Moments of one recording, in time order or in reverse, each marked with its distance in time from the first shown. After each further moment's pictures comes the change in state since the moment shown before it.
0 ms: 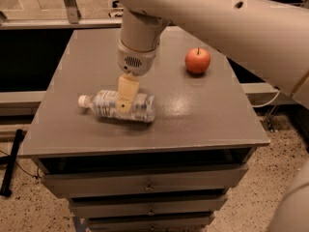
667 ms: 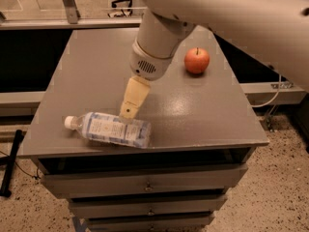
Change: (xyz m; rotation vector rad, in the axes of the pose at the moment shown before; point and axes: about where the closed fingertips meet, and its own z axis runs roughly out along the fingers) arm 0.014 0.022 -0.024 0.072 -0.127 0.077
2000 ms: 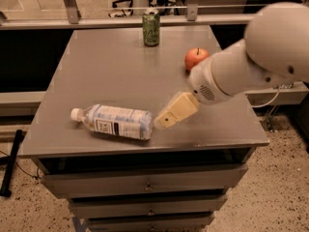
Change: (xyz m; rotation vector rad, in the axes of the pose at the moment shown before) arm 0.091 -0.006 -0.037 0.193 -0.339 0.263
